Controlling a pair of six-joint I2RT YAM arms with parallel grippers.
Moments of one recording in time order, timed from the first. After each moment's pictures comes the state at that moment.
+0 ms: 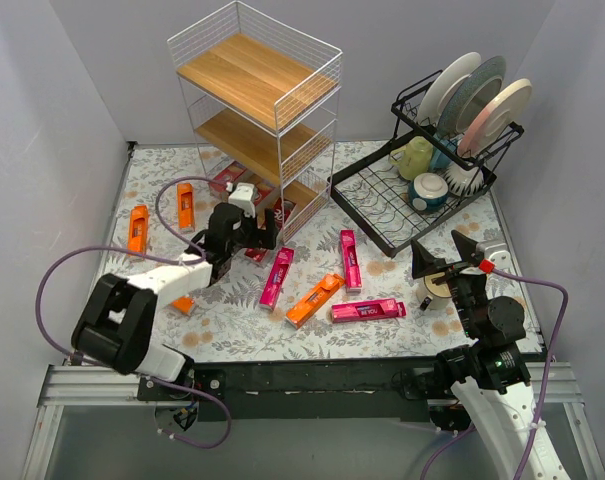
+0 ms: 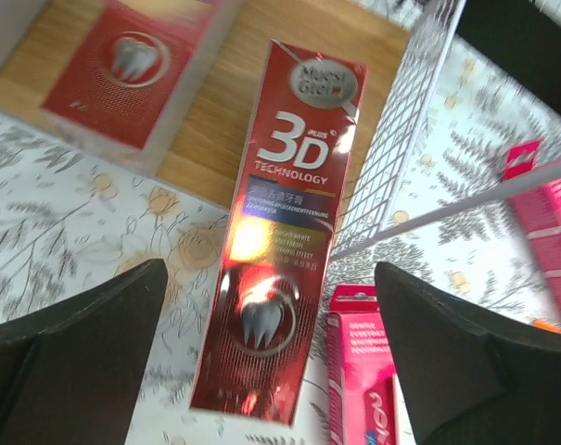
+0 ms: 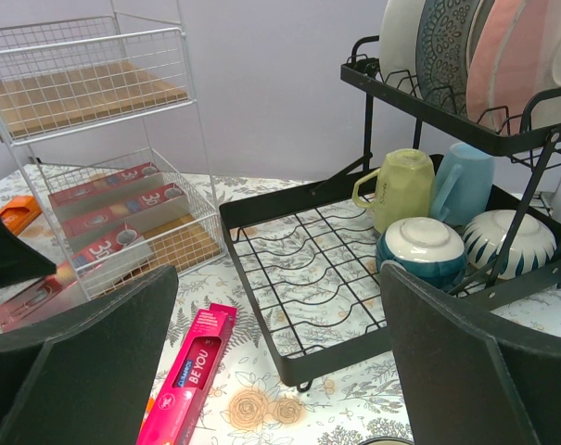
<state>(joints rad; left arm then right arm) -0.44 1.47 0.71 0.31 -0.02 -0.19 0.34 0.13 0.35 0.01 0.05 0.07</state>
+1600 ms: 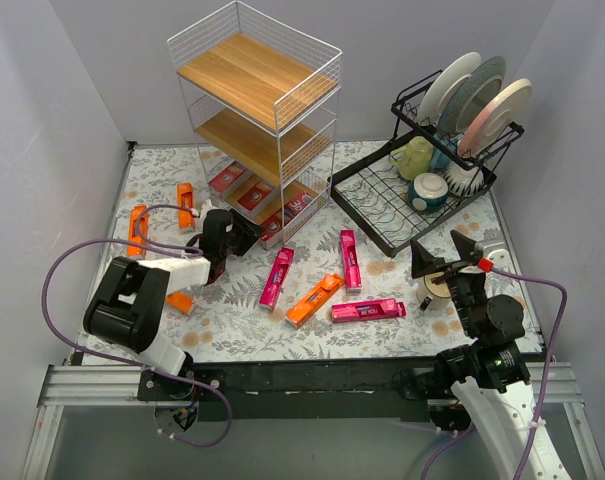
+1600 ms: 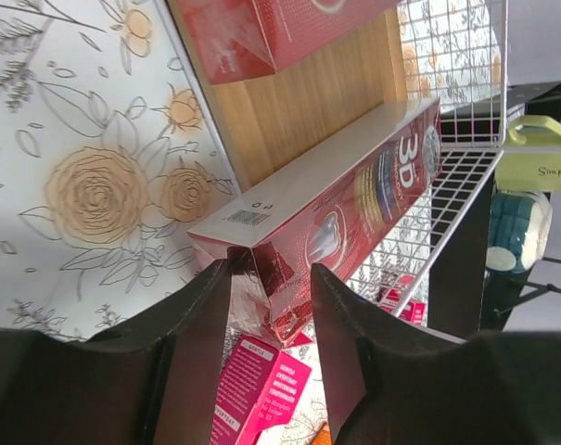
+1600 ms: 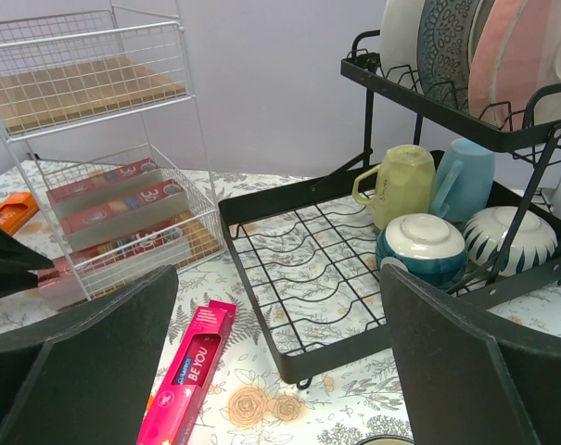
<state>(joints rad) -0.34 1.55 0.63 0.38 -0.03 -1.05 0.34 0.14 0.35 0.01 0.04 0.07</state>
